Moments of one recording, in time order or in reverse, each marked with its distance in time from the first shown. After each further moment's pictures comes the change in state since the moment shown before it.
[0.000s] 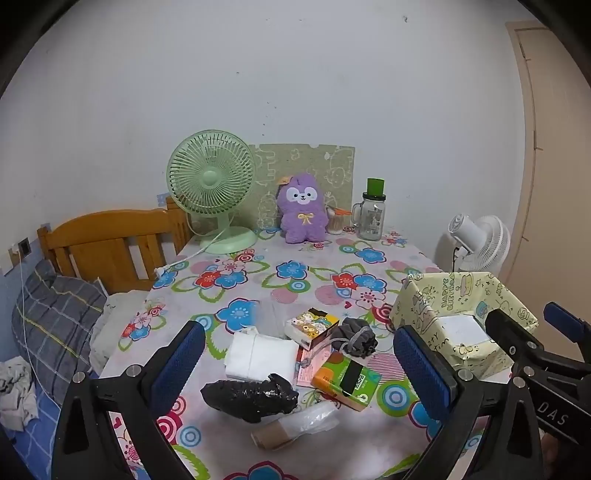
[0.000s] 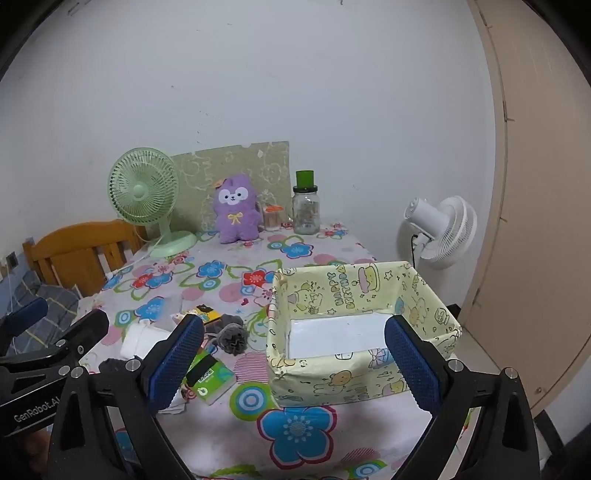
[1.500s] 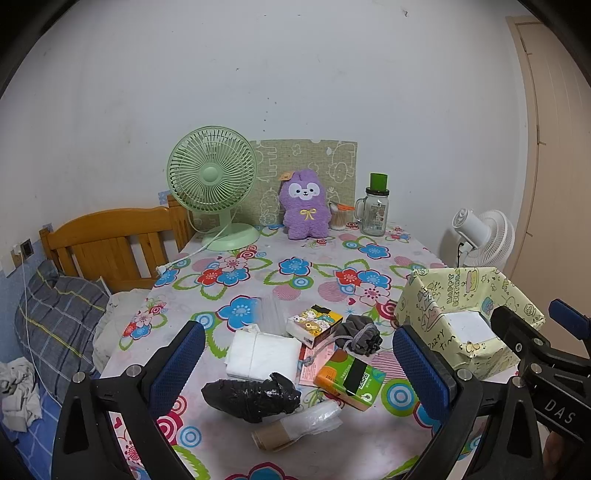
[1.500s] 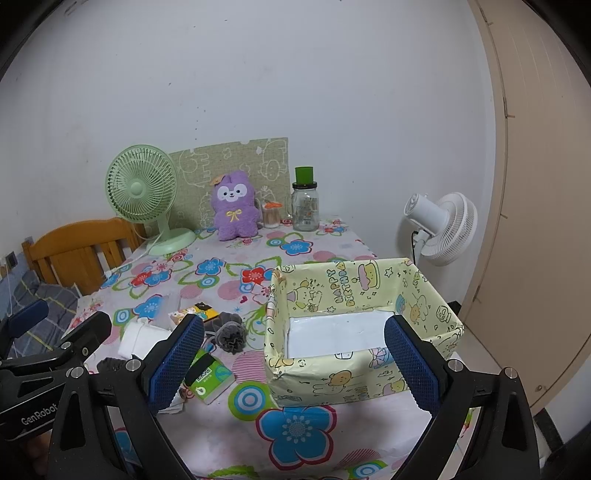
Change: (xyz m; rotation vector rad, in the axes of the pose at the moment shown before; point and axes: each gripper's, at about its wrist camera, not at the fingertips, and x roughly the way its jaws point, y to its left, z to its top) left arm 0.005 0.002 -0.001 -0.001 0.011 0.017; right arm 0.004 -0.002 0.000 0.010 0.012 0.001
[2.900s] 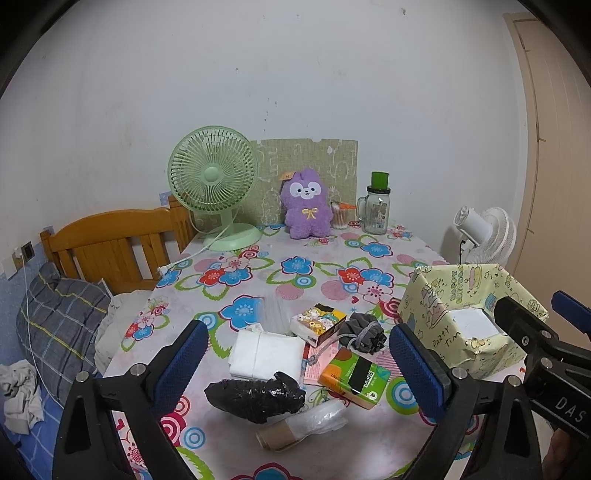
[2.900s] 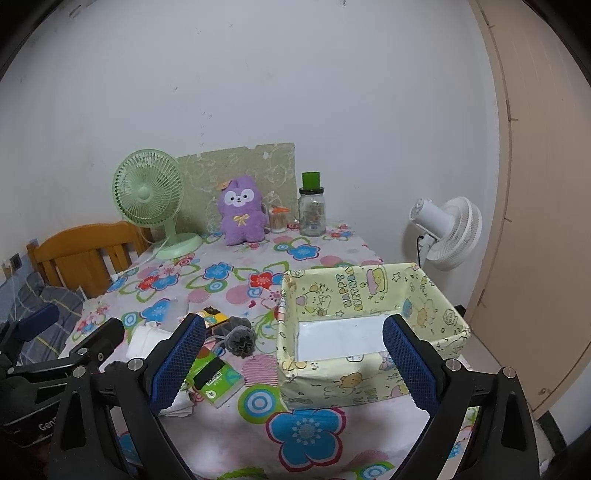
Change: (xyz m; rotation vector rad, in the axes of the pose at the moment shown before) left arm 0.001 0.003 0.001 0.012 0.008 0.005; right arm -0.001 0.006 0.001 -0.005 -0.012 0.024
